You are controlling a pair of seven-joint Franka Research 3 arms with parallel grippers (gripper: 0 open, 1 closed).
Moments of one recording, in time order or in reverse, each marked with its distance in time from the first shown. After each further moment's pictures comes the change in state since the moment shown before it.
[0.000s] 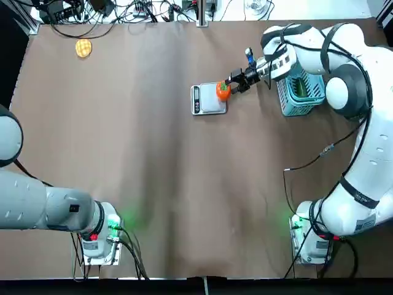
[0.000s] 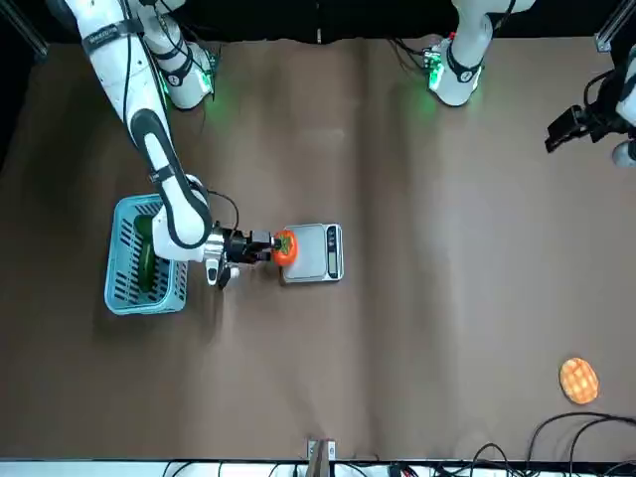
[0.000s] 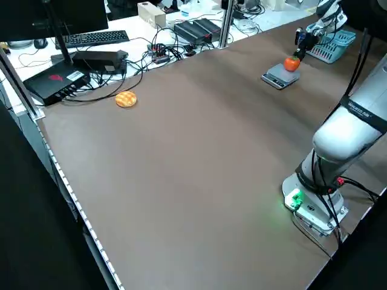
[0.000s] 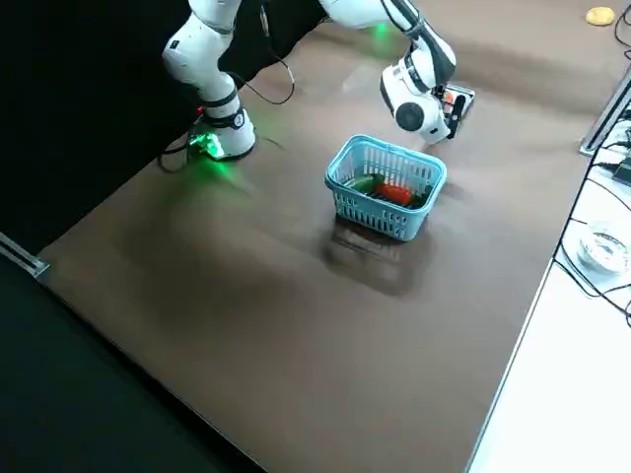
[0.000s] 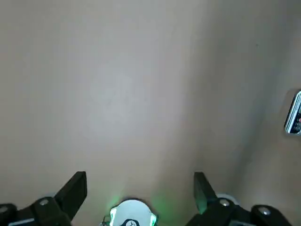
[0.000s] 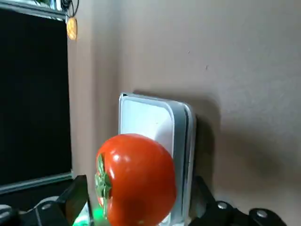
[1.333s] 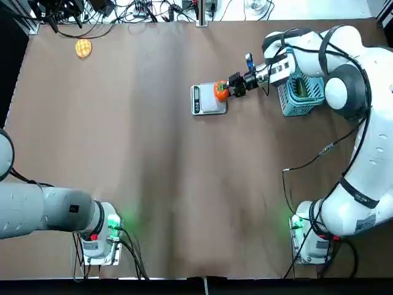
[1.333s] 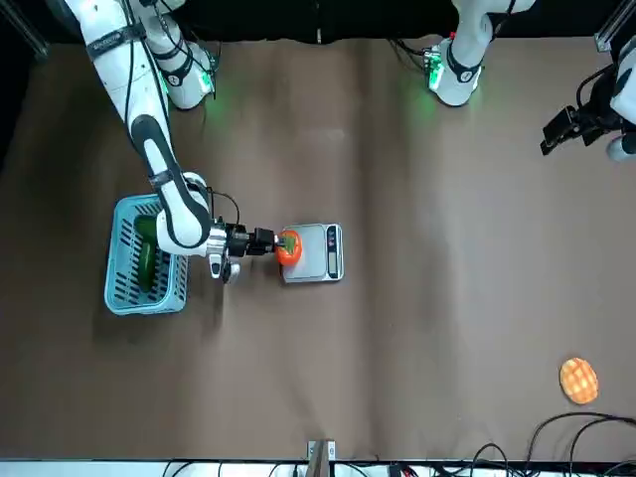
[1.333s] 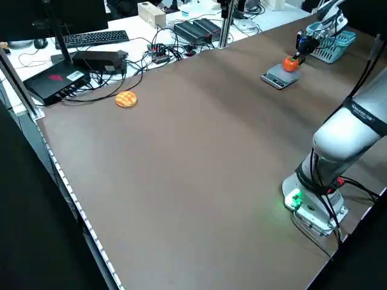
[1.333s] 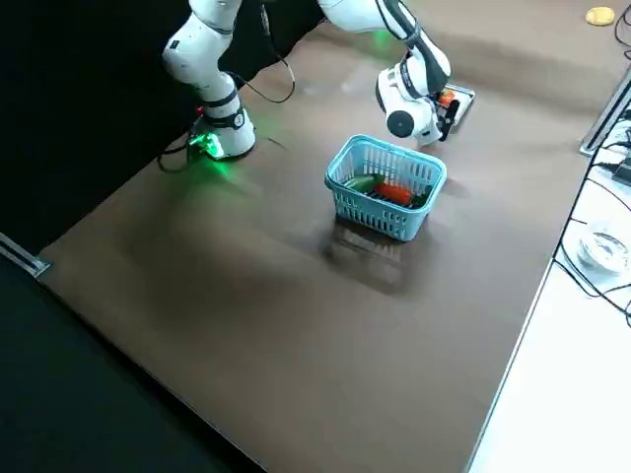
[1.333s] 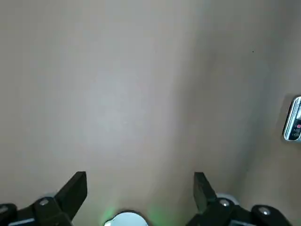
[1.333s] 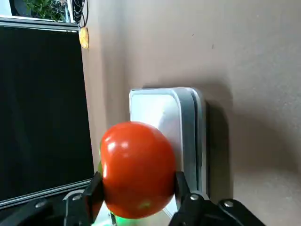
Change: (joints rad) left arm -0.007 -0.100 0.024 -0.179 -0.014 0.141 0.009; right arm 0.002 0.007 0.001 -0.036 0.115 -0.049 -0.016
